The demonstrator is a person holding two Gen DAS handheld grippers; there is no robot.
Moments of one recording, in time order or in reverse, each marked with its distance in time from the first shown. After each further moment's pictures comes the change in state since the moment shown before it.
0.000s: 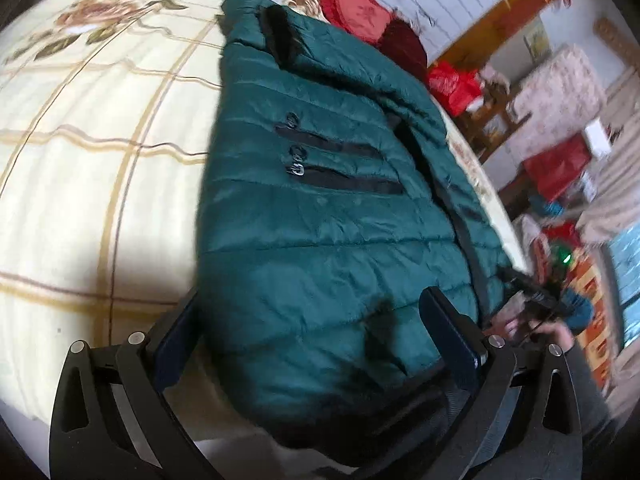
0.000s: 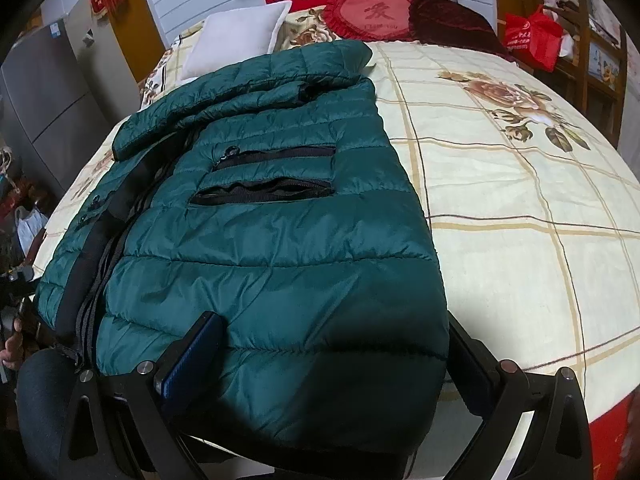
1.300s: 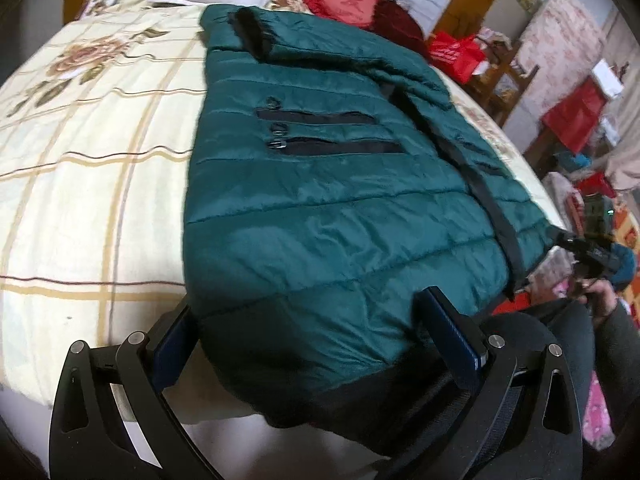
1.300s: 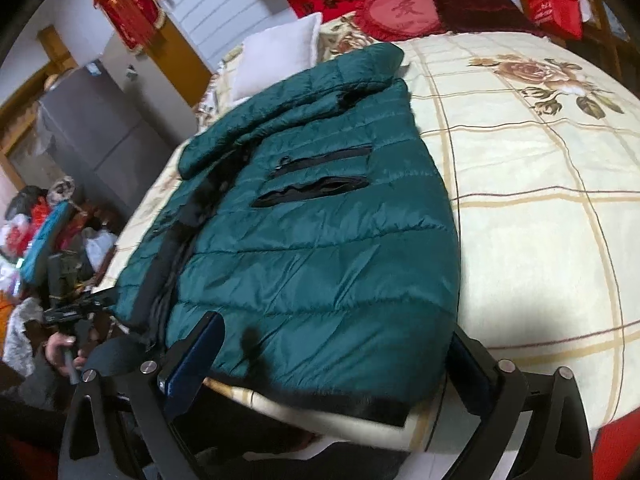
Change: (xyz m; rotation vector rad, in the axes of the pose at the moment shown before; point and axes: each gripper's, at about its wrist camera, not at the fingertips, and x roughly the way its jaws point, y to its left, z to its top) left arm 0.003 -0.020 -0.021 0.139 -0.008 0.114; right arm -0.020 -0.027 -0.017 0.064 -0.040 0.313
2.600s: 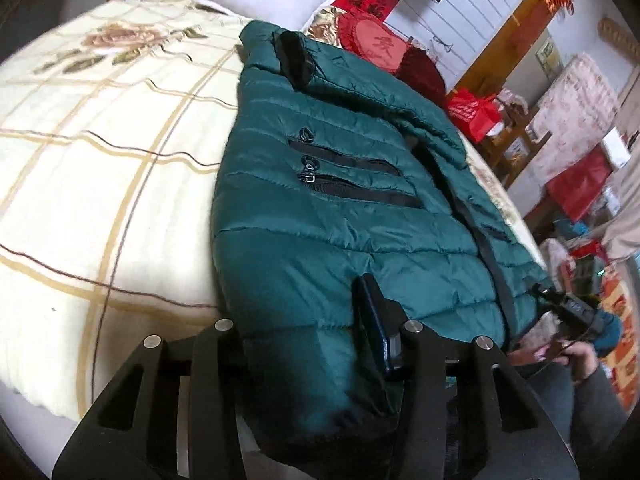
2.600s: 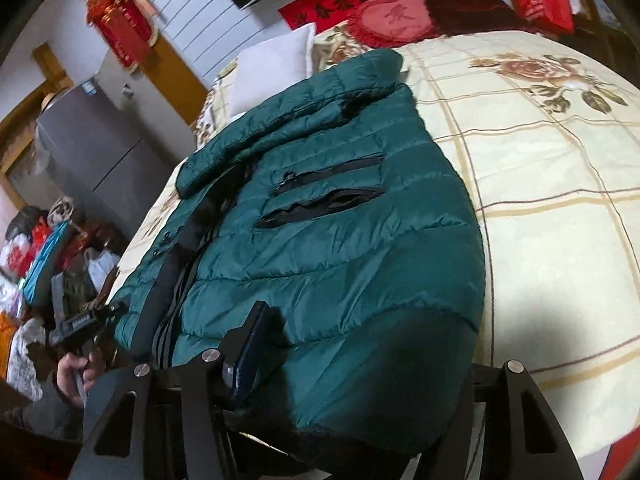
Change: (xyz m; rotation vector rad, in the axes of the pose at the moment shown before) left arm 0.002 0.013 0.002 -0.164 -0.144 0.019; right arm 0.022 0.010 0.010 0.058 -0.050 -0.014
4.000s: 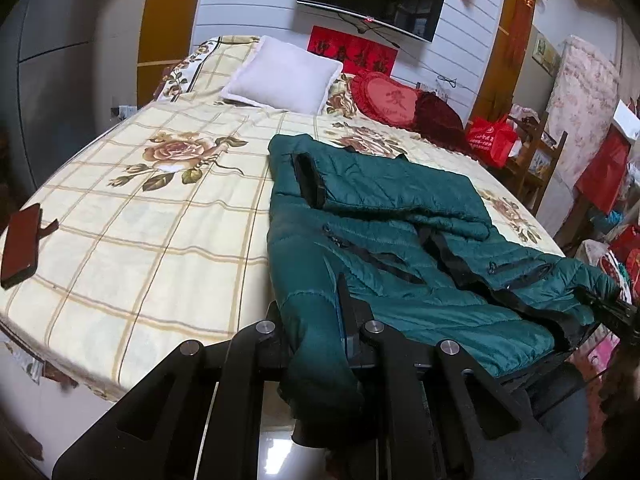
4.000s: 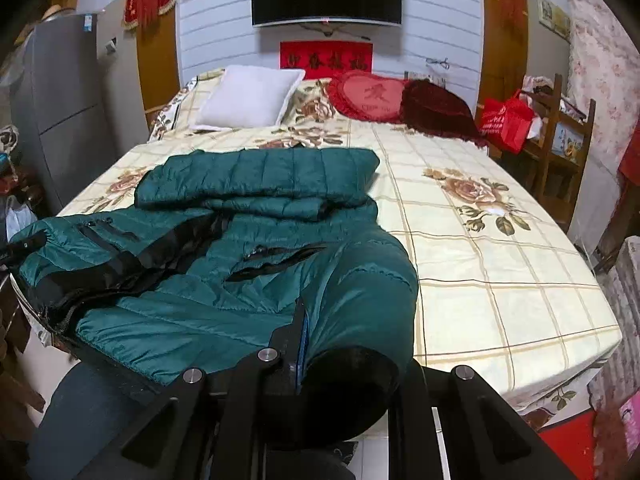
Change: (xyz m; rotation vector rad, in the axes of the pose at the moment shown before) left arm -0.106 -0.025 0.022 0.130 -0.223 0.182; right arm -0.071 0.109 0.002 -0.271 -0.162 -0.442
